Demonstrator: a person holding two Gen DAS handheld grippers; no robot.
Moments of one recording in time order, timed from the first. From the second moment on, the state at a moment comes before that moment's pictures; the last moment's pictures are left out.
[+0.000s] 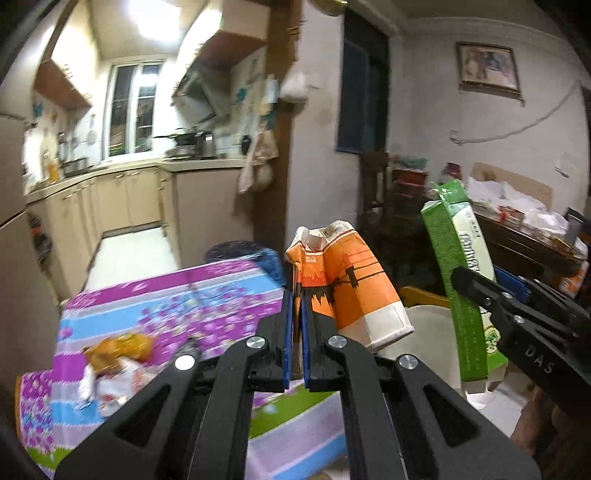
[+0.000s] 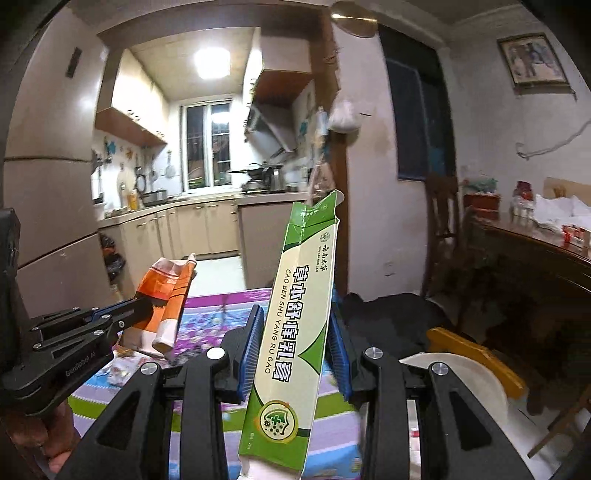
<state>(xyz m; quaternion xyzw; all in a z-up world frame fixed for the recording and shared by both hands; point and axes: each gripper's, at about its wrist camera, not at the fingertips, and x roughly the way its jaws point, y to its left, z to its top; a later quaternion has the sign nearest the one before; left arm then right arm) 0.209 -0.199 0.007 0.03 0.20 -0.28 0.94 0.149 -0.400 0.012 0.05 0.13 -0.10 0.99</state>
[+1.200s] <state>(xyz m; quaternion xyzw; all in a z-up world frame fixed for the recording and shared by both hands) 0.266 -0.467 -0.104 0.16 0.39 -0.37 0.82 0.204 -0.656 -0.105 0.18 0.38 -0.17 0.89</state>
